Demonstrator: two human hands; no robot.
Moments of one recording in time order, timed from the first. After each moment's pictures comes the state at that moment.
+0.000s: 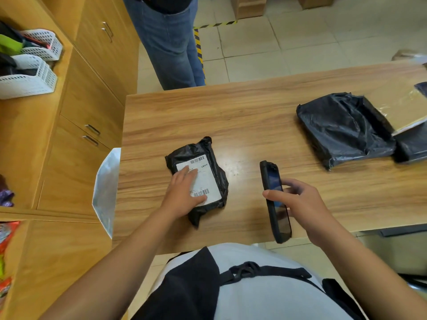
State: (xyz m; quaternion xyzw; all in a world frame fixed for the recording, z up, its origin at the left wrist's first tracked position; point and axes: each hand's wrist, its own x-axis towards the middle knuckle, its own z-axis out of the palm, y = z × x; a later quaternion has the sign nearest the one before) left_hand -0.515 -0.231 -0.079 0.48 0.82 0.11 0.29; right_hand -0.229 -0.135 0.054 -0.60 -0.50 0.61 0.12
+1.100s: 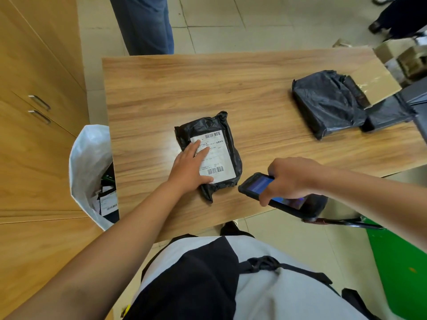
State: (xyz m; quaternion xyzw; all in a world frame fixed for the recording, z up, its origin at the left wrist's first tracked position) left_hand -0.564 -0.238 -0.102 0.61 0.71 0.10 0.33; right_hand -0.352 -0.180 0.103 -0.52 -0.74 0.21 -0.37
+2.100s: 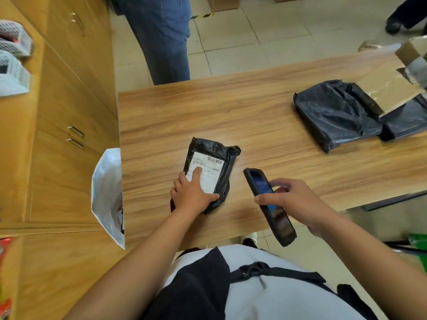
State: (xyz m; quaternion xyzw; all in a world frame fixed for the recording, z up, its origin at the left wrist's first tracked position) left_hand -0.508 -0.240 -0.067 0.42 0.86 0.00 0.29; right_hand -0.277 -0.181 0.072 -0.62 -0.51 0.59 0.03
